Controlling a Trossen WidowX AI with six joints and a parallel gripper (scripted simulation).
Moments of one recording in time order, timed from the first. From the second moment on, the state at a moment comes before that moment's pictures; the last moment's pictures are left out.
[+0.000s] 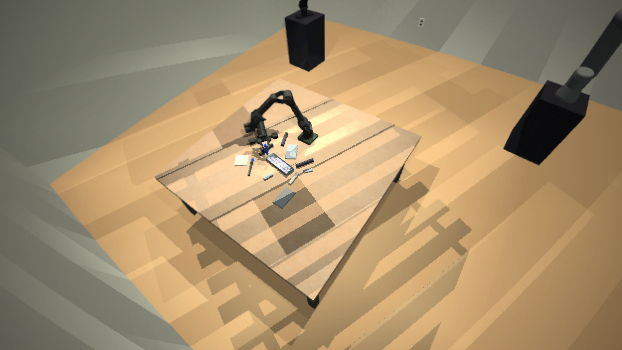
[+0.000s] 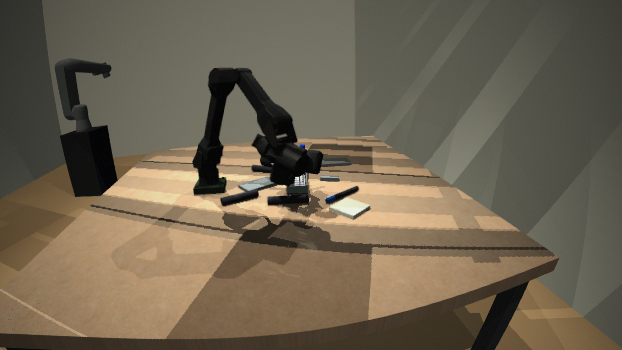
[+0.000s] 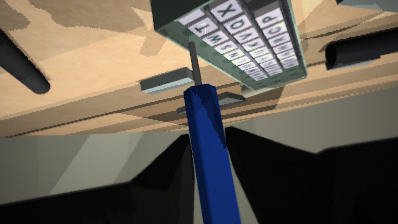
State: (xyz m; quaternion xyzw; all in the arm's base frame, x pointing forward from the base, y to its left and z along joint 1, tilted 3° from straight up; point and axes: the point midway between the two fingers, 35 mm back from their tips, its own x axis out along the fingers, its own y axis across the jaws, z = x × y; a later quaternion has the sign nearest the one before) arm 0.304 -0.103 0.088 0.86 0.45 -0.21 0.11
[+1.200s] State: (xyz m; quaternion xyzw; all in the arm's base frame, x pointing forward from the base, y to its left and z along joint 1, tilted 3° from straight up) arm 0.304 -0.103 0.076 0.86 0.45 -0.21 0.11
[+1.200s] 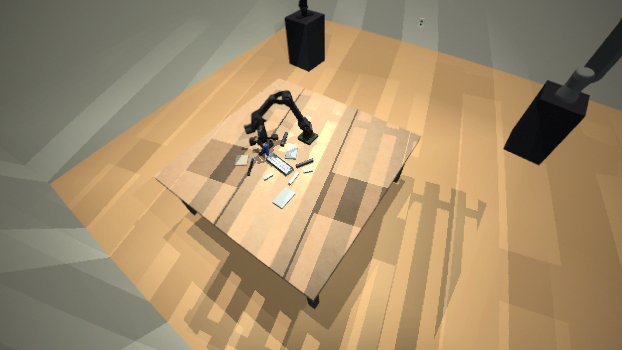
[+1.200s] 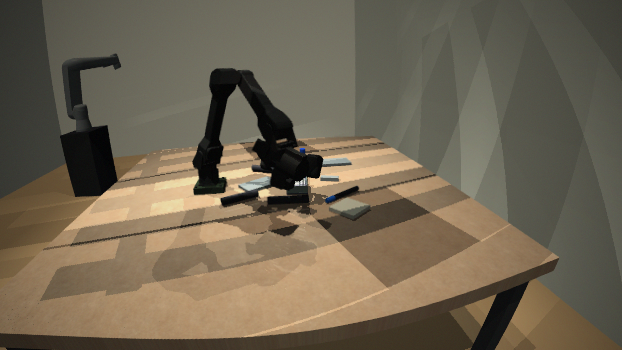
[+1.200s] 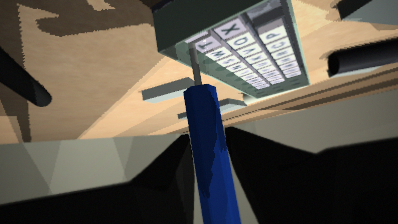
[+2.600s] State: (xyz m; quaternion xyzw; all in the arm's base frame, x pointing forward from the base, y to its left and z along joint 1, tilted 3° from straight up) arm 0.303 -0.104 0.090 0.86 0.45 -0.21 0.11
